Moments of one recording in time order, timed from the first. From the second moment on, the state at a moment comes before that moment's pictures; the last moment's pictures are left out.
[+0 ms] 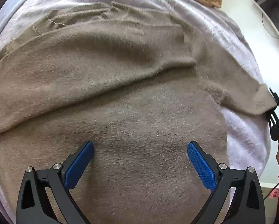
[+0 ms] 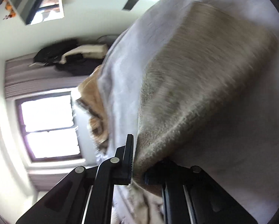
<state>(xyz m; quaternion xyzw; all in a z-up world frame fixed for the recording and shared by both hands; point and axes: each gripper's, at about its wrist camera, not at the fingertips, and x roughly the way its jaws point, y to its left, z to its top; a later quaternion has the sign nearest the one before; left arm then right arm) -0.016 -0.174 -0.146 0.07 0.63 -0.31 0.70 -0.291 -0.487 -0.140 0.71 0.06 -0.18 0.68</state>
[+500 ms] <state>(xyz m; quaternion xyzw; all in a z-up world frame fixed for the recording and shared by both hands) 0.028 -0.068 -0.121 0.03 0.57 -0.24 0.78 -0.018 -0.331 -0.042 0.43 0.30 0.05 0.85</state>
